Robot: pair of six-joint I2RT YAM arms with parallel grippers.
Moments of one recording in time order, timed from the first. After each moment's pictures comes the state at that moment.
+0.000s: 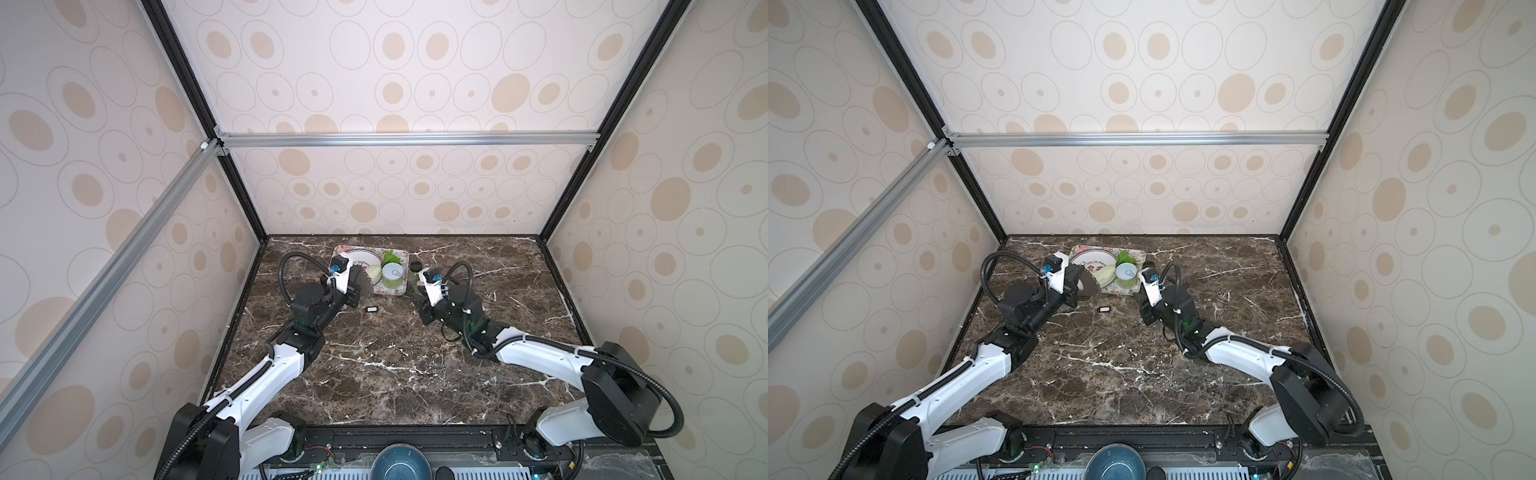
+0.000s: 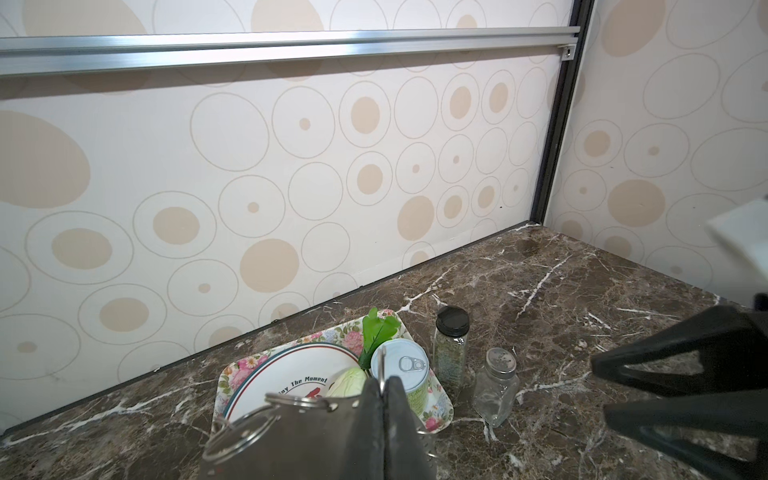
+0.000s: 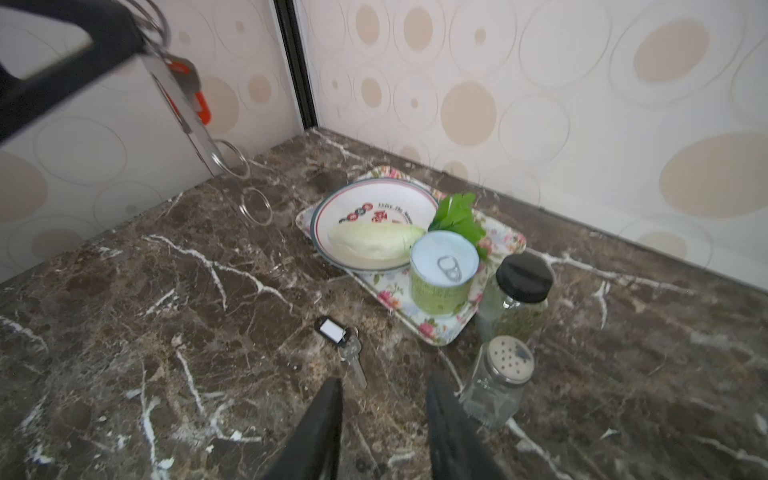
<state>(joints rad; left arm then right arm) -0.37 1.12 0.63 0.48 0.12 0.05 0.72 1.46 0.81 0.32 0.03 0.06</state>
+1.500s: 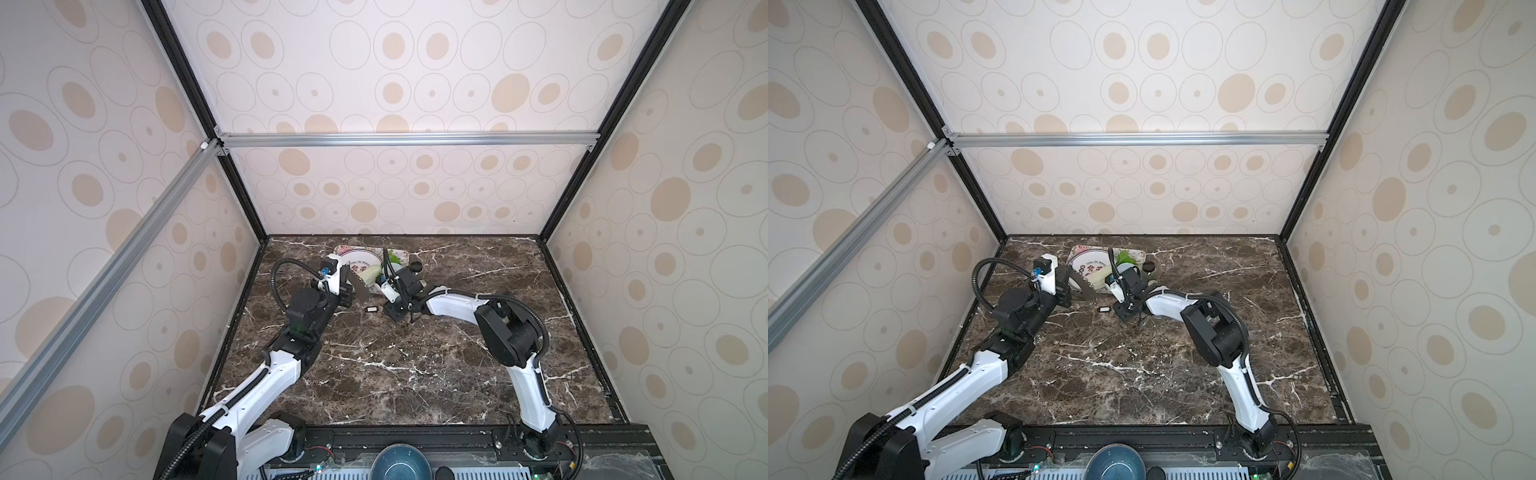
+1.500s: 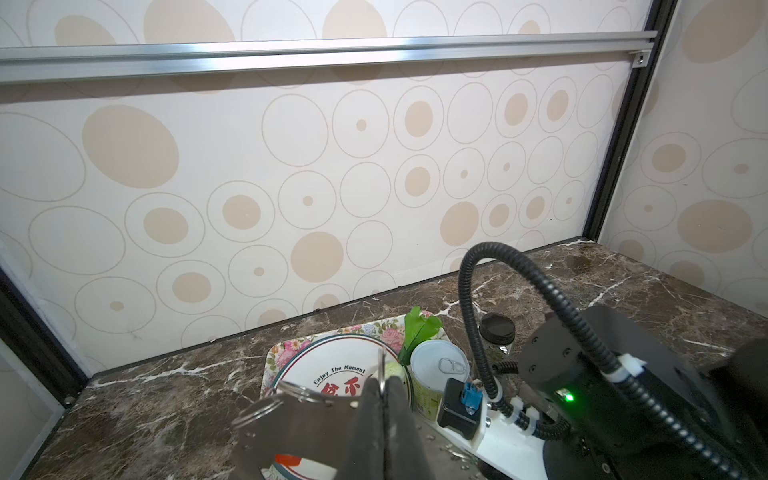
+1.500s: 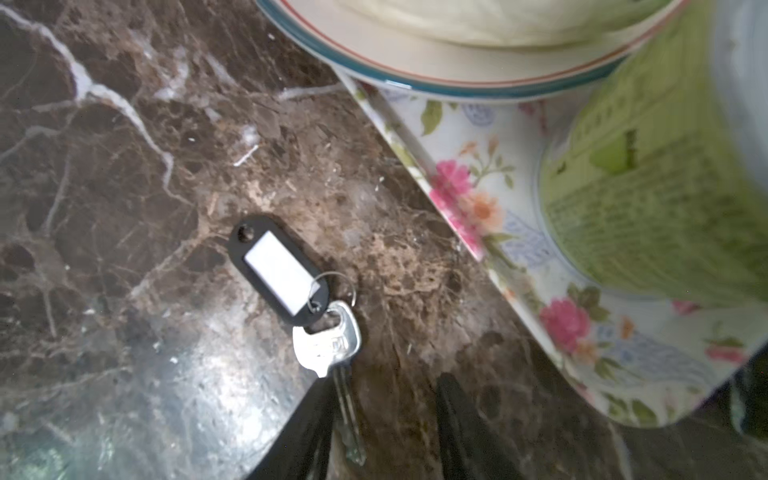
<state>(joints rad) -0.35 1.07 0.58 0.50 -0.02 0.04 0.71 2.20 1.55 -0.29 -0.10 -0.10</state>
